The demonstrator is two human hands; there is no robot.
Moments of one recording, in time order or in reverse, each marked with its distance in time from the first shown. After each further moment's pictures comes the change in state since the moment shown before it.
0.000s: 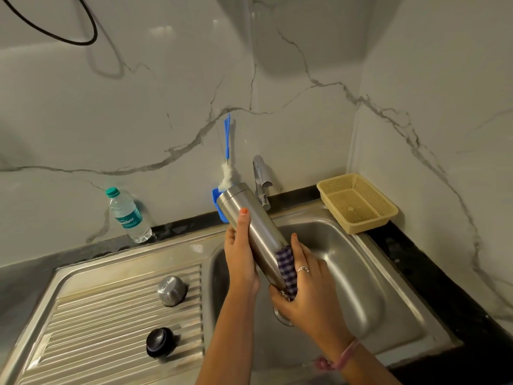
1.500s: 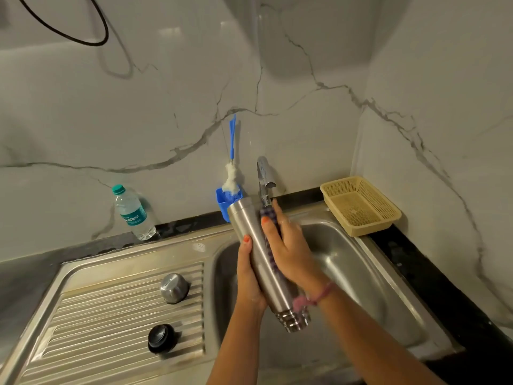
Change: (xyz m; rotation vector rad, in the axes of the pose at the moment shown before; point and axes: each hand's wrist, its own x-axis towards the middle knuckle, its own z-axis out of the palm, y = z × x) left_hand -0.018 -0.029 -0.015 -0.242 -0.231 -0.123; right_hand 0.079 -0.032 -0.005 0.547 -0.149 0.058
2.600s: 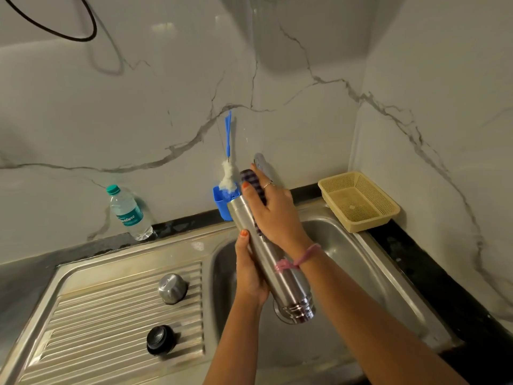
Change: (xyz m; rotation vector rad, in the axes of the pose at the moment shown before) left_hand 0.010 0.005 0.002 0.136 0.013 0.042; right_hand 0.051 -0.022 0.003 -0.147 0.088 -0.094
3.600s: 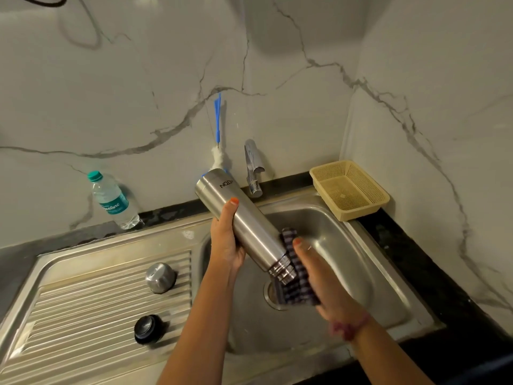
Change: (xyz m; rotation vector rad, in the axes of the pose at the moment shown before) left_hand 0.024 0.036 0.003 -0.013 0.157 -0.071; right_hand -0.121 0.053 -0.036 0.903 -0.156 0.643
